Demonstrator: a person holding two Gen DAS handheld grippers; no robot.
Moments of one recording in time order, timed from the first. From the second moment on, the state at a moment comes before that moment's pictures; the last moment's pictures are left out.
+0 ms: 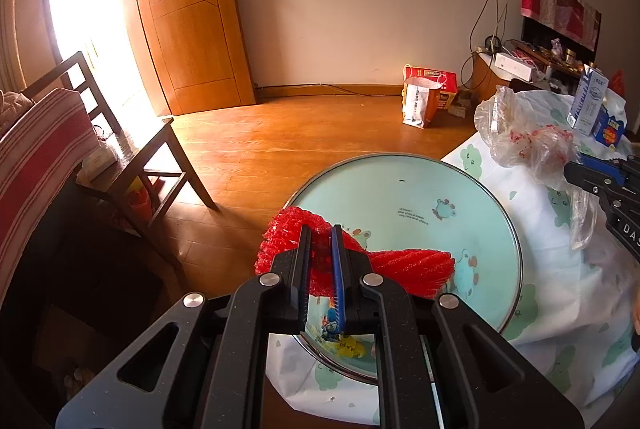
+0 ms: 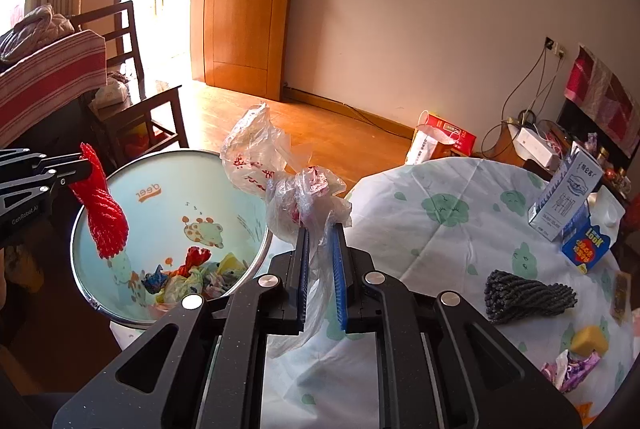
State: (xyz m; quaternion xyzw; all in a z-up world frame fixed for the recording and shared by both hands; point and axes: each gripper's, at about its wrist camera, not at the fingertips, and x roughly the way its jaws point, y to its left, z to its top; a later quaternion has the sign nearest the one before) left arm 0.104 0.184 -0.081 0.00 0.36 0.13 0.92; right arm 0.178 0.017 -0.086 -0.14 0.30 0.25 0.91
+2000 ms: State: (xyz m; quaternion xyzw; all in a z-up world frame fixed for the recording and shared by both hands) left arm 0.103 0.183 -0.082 -0.01 0.36 0.13 0.92; right arm 0.169 0.061 -0.090 -0.16 0.30 0.29 0.89
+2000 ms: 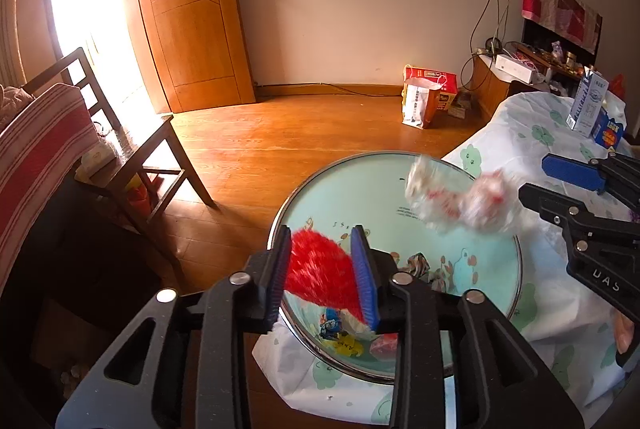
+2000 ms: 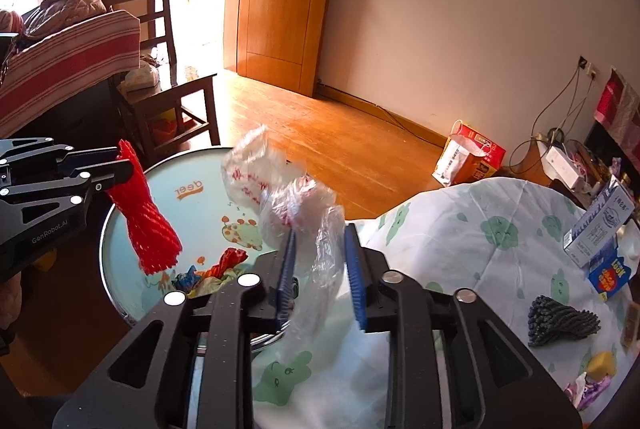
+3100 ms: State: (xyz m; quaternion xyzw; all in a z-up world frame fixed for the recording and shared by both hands) left arm 0.131 -0.044 -0.099 0.06 0.36 -0.05 0.93; right arm 0.081 -0.280 -0.099 -0.06 0.34 -0.03 0.94
